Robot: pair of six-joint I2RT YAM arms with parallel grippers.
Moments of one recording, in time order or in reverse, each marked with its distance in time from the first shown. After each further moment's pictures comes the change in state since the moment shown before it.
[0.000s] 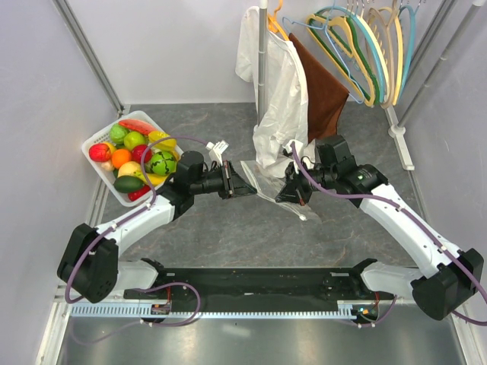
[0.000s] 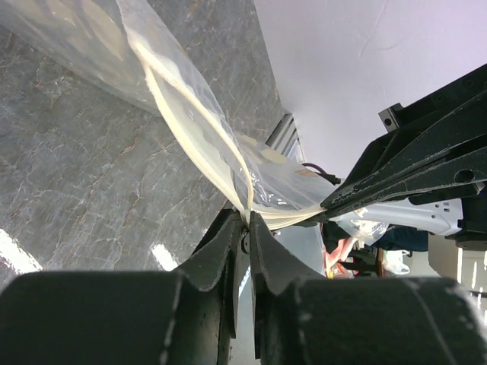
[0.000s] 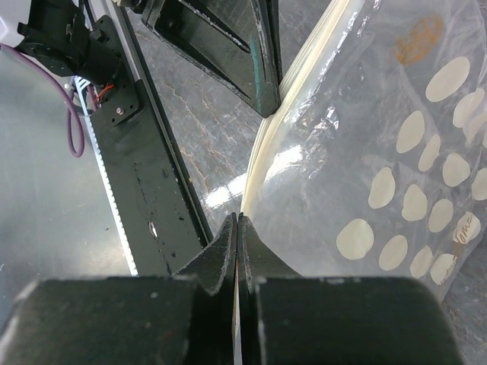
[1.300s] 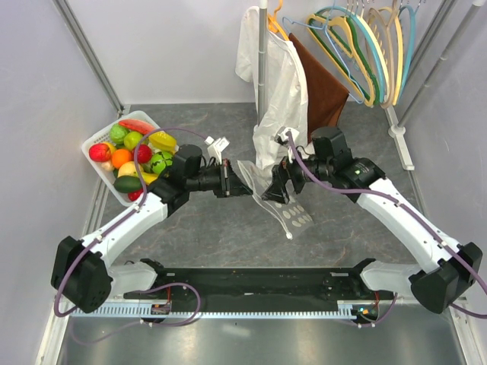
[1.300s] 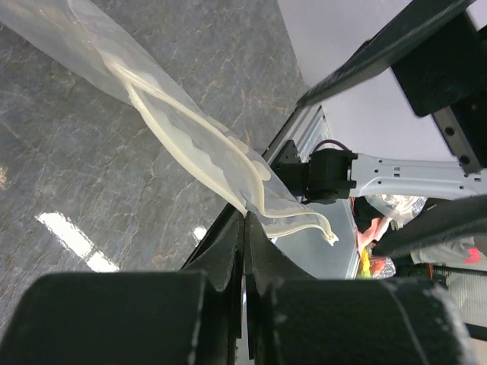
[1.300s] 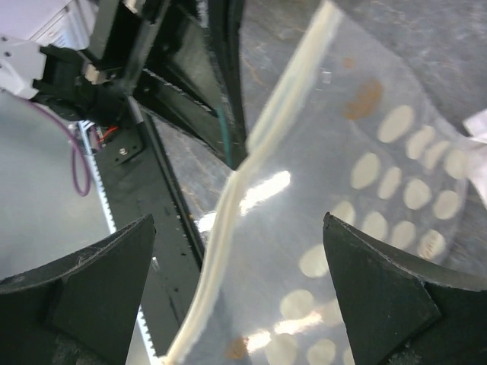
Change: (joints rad) left arm -0.008 -0.080 0.127 -0.318 -0.013 0.183; right arm 0.045 0.043 0.106 0.055 0.086 0.082
